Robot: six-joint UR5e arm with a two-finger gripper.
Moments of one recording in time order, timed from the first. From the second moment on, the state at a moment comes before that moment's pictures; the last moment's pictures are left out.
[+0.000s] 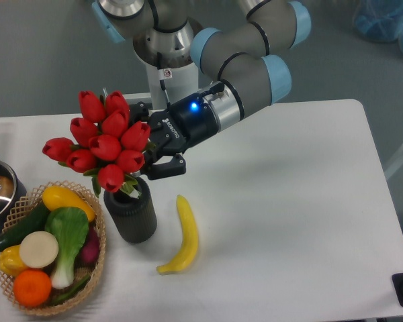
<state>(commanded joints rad) 2.54 -1.80 -1.80 -0.90 -0.02 1.36</state>
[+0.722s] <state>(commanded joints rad) 2.53 -1.79 -1.86 -0.90 -0.02 1.38</state>
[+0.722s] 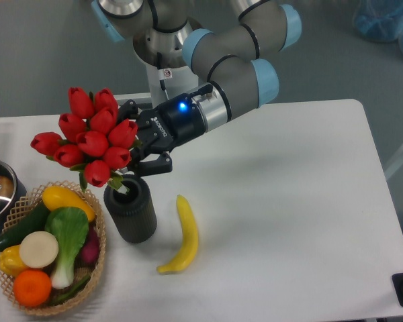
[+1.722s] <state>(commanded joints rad) 2.54 -1.84 -1.93 -0.90 -0.02 1.52</state>
